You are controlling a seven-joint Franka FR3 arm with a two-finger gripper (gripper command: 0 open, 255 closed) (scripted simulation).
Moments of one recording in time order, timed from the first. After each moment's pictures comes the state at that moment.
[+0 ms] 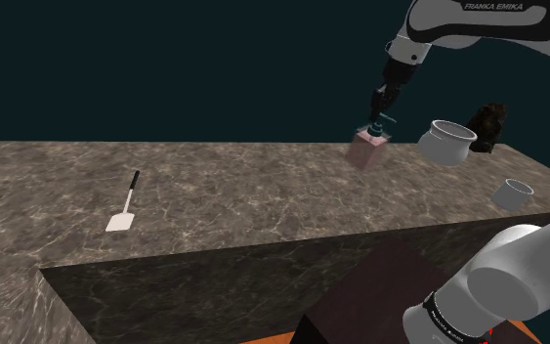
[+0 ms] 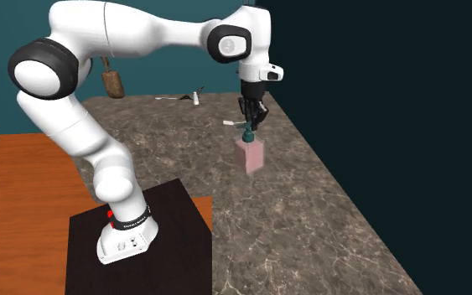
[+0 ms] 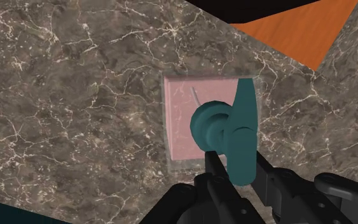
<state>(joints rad) -0.10 -0.33 -0.19 -2.01 -0.01 1.72 -0.31</state>
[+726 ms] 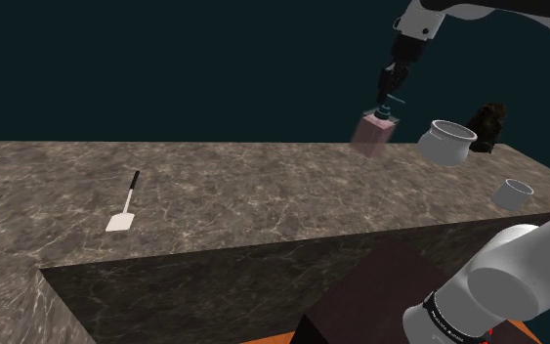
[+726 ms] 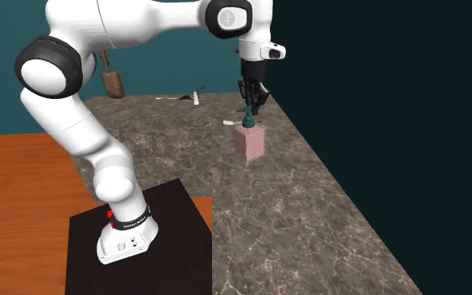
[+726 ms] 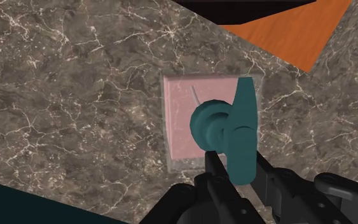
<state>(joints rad) -0.09 -0.30 -0.19 -1.83 0.00 1.58 -0.31</state>
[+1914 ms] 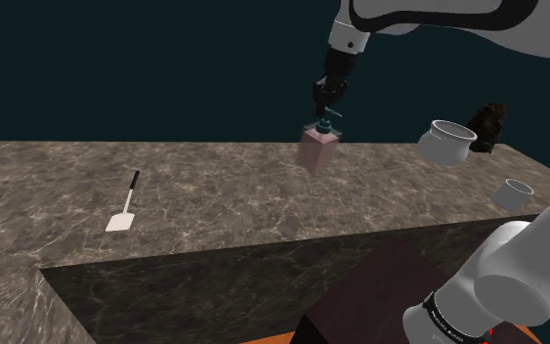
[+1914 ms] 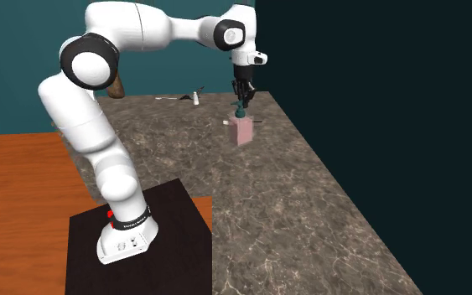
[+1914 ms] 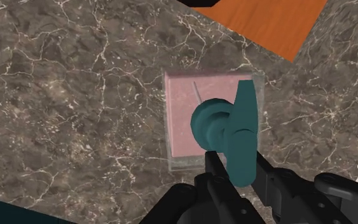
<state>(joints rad) 0.03 -0.15 0.01 -1.82 0.04 1.72 0.01</state>
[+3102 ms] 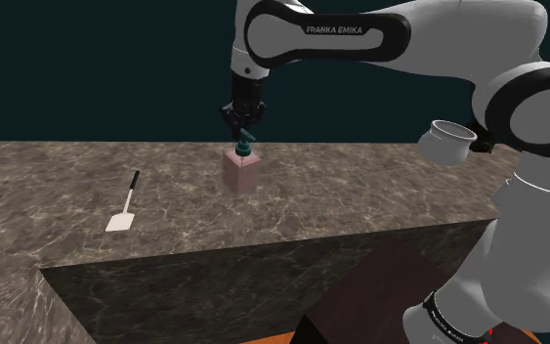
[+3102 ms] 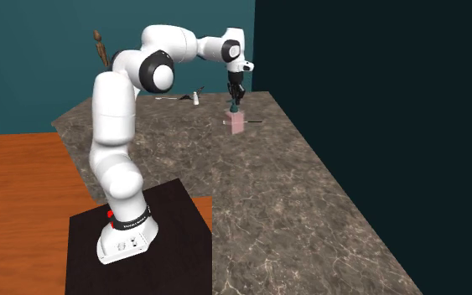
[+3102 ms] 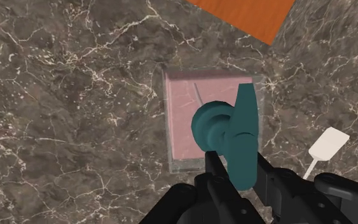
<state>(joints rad) 0.22 0.29 0.17 -1.45 -0.03 1.80 0.36</state>
